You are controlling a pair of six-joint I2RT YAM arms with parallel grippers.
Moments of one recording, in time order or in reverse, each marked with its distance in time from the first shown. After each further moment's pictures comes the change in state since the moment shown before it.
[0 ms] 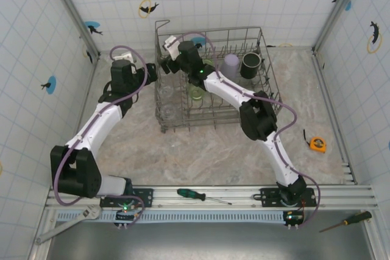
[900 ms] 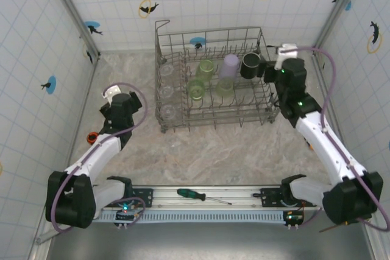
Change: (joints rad) left arm 0.016 -0.248 -0.507 0.212 -0.517 0.065; right arm -0.447 -1.260 -1.169 -0.082 0.269 0.238
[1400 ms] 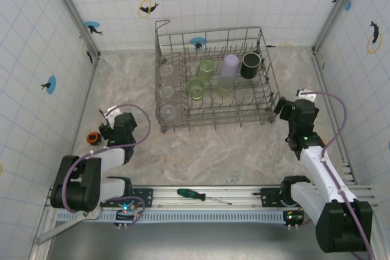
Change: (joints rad) left arm 0.065 0.149 -0.320 0.444 -0.113 0.145; right arm -0.216 -0.233 -0.530 0.099 -0.020 0.142
